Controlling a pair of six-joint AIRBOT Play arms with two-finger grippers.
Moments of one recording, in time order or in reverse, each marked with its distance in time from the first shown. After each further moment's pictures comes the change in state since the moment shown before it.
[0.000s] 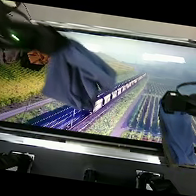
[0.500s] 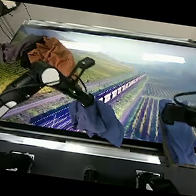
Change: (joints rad) left arm -0.153 -0.194 -0.318 0.135 -0.020 0.008; right arm 0.000 -0.045 -0.005 -0.006 0.188 0.060
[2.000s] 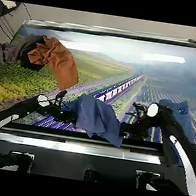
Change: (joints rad) left arm 0.232 0.002 -0.698 -0.444 0.330 -0.007; right arm 0.000 -0.329 -0.657 0.457 -0.459 -0.077
